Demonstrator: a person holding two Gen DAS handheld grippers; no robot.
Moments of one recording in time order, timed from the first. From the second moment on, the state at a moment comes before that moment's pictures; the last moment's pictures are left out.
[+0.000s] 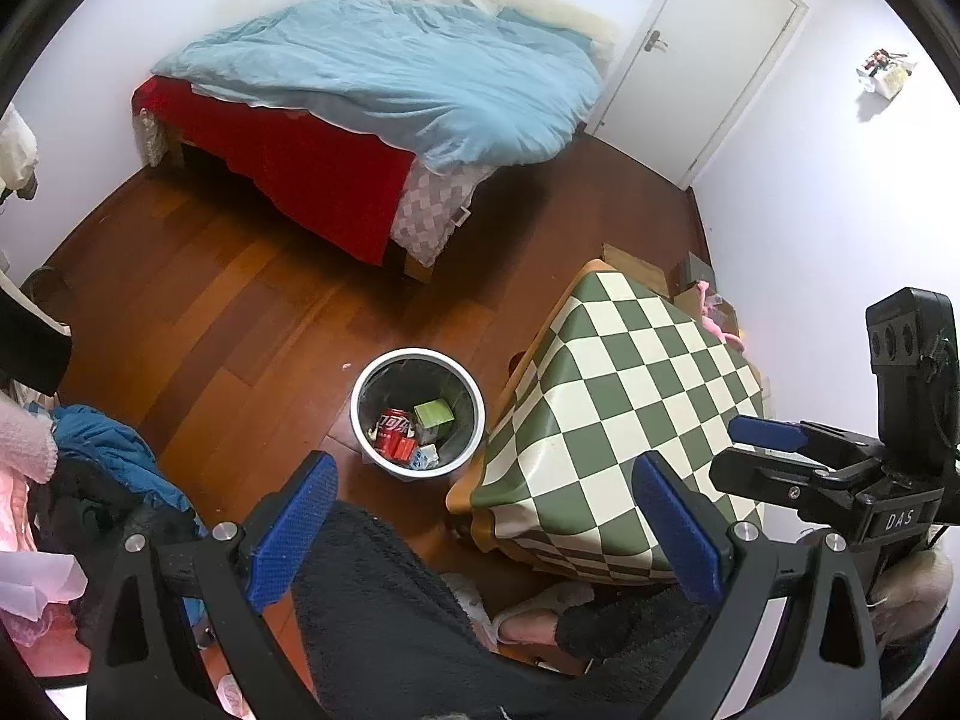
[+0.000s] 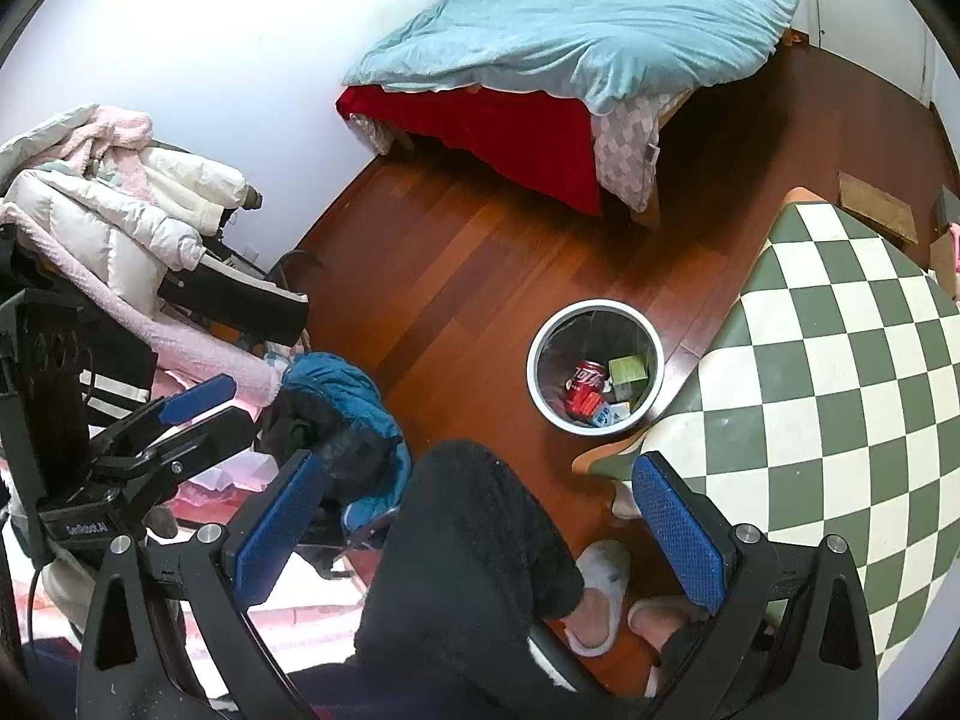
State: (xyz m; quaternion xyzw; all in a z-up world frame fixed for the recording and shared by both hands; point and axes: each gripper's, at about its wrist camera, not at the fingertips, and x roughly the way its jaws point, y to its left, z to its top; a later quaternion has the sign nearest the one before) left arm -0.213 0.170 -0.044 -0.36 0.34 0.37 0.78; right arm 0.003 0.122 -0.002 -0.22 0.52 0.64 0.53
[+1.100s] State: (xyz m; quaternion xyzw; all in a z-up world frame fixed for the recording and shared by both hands) left arm -0.213 0.171 -0.048 -0.36 0.35 0.36 0.79; right arm -0.006 0.125 -0.012 -0.22 0.53 0.63 0.52
